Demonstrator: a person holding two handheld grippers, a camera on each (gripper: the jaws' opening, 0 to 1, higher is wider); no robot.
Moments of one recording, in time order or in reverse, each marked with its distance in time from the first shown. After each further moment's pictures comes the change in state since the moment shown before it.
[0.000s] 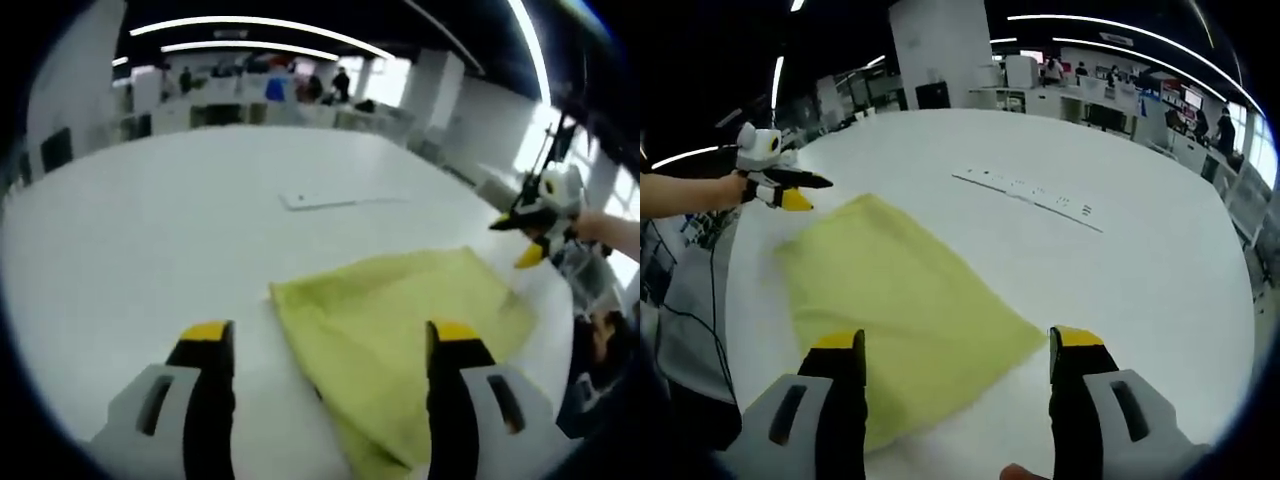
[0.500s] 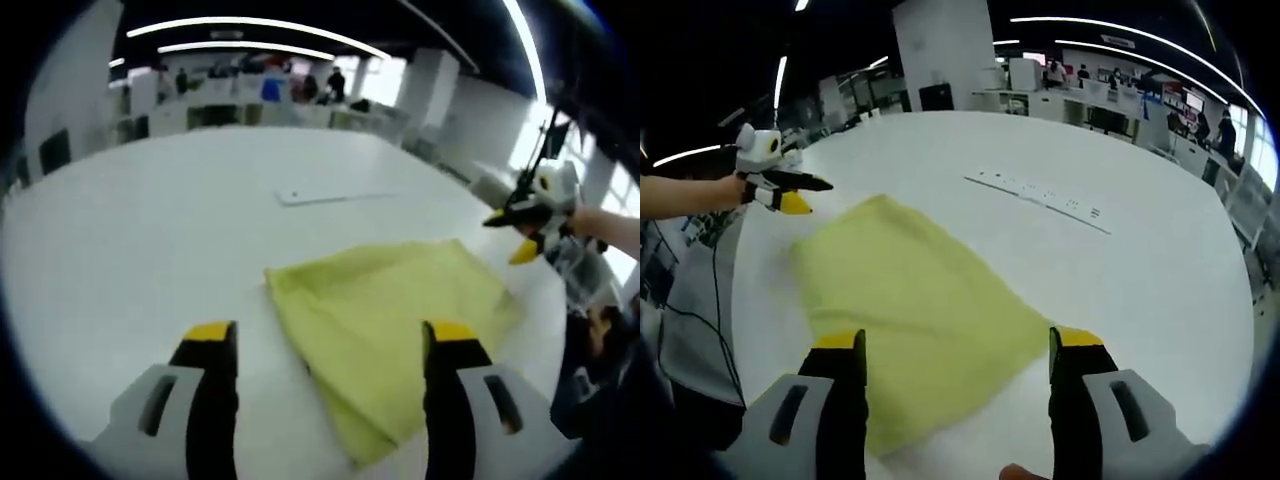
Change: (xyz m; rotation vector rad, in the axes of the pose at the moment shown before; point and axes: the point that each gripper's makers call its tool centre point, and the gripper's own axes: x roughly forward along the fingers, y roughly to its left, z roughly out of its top) left arm -0.022 -0.009 -0.011 0.004 0.001 -0.017; right arm -0.009 0.021 0.001 -0.009 -0.008 0.004
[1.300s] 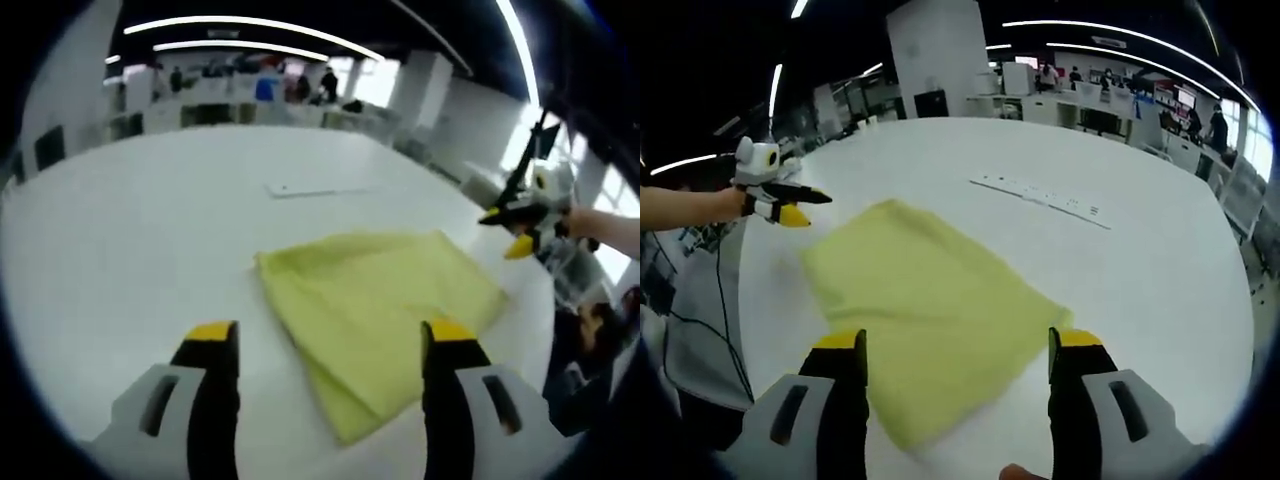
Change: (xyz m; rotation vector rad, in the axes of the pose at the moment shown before) left arm -0.017 -0.012 -0.016 0.001 0.004 -0.044; right arm -0.016 0.023 -0.006 0.034 -0.028 -0.017
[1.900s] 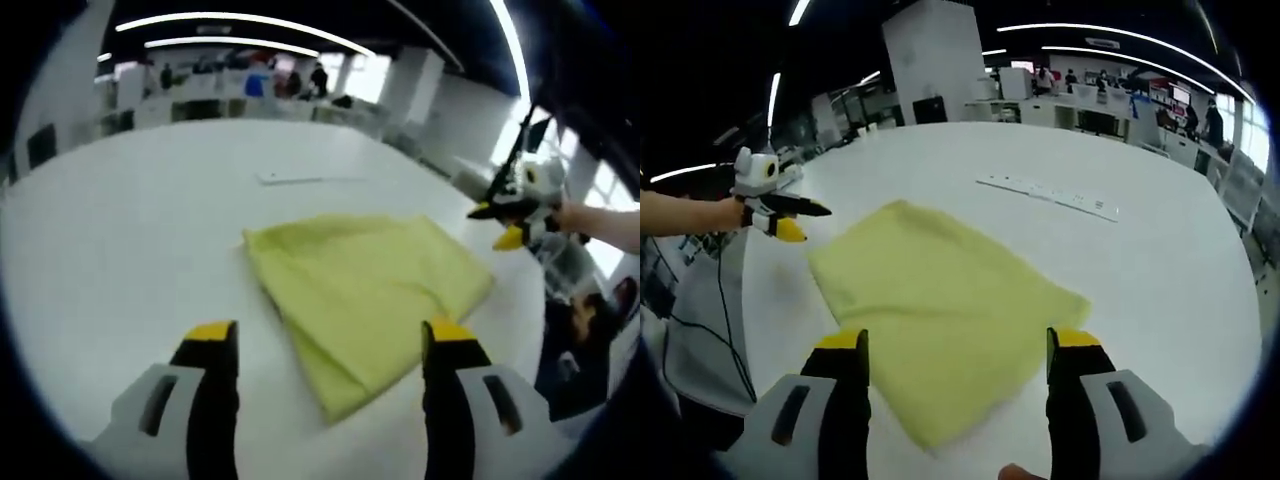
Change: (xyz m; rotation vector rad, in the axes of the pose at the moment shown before) left arm -0.011 -0.011 -0.022 0.011 0.011 -0.052; right arm 0.000 0.018 -0.009 0.033 -0.044 -0.005
